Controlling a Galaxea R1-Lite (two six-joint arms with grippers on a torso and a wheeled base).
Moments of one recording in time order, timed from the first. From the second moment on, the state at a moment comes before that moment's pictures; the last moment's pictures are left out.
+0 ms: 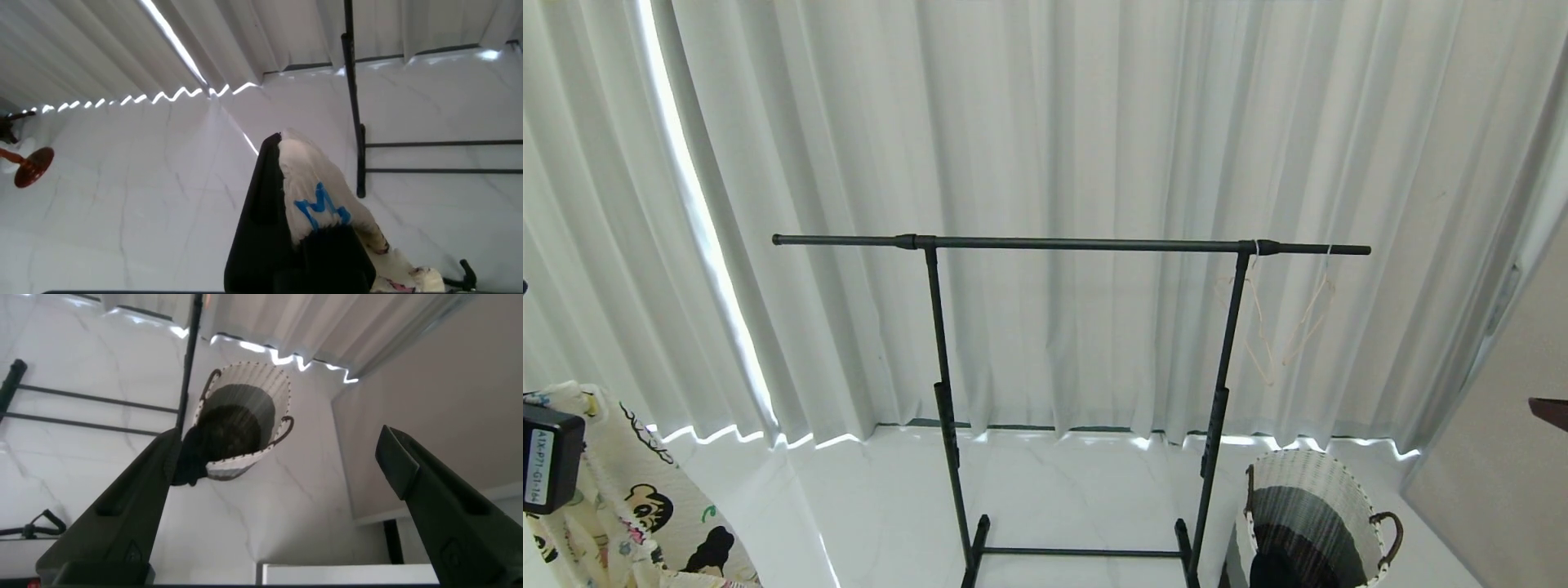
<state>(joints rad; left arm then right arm) -0.11 0.98 -0.79 0.28 0.31 0.27 0.11 1.05 -0.91 0.38 -0.18 -0.20</state>
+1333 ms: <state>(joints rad) -0.11 0.90 -0.75 0.28 0.31 0.27 0.11 1.03 -0.90 0.38 -0.17 -0.20</state>
